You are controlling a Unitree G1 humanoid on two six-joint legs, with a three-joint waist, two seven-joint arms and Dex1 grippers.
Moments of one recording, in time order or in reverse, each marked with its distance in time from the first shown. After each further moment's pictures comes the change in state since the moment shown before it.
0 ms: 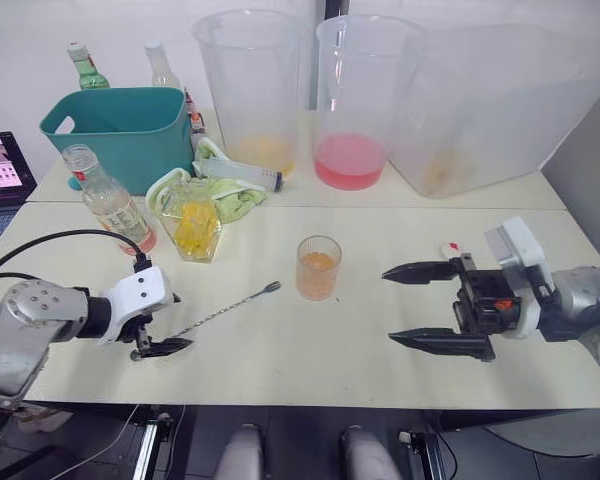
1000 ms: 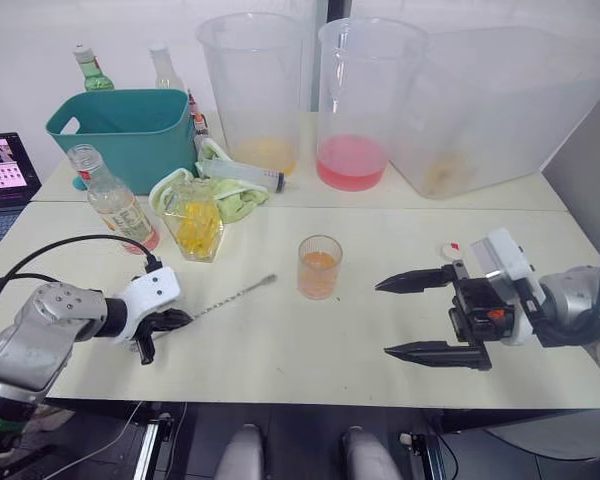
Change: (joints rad) left arm -0.076 -0.095 -0.037 -0.001 0.034 0.174 0.106; right arm 0.016 -0.032 0.028 -0.027 -0.028 -0.007 0.006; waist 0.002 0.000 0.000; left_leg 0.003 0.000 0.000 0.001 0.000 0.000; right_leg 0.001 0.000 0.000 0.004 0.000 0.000
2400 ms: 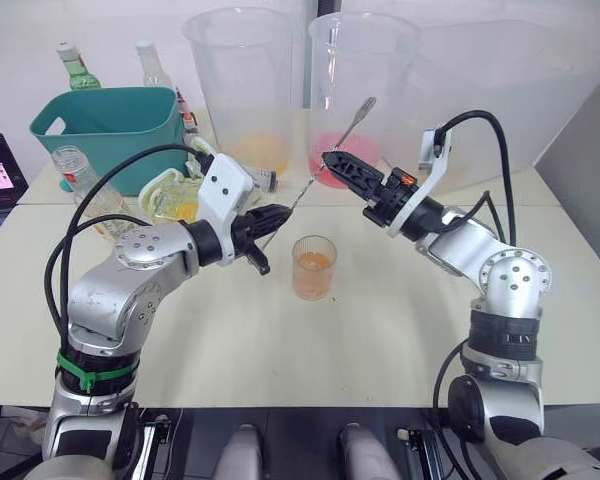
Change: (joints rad) left arm -0.390 -0.513 0.027 -0.242 -0.288 0.264 0.485; right arm -0.497 0.727 -0.091 0.456 0.364 0.273 -1.123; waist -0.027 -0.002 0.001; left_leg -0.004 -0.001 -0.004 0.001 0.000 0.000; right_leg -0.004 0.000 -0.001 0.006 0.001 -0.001
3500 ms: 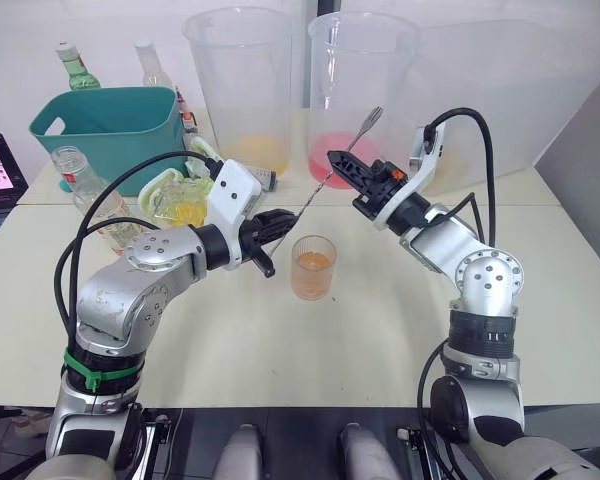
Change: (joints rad) left arm -0.003 -0.027 -0.020 0.006 -0.045 0.015 0.027; right arm -0.007 0.073 0.006 0.014 -0.105 -0.112 0.011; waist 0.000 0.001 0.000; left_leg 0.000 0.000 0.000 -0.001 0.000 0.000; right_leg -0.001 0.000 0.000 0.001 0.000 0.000
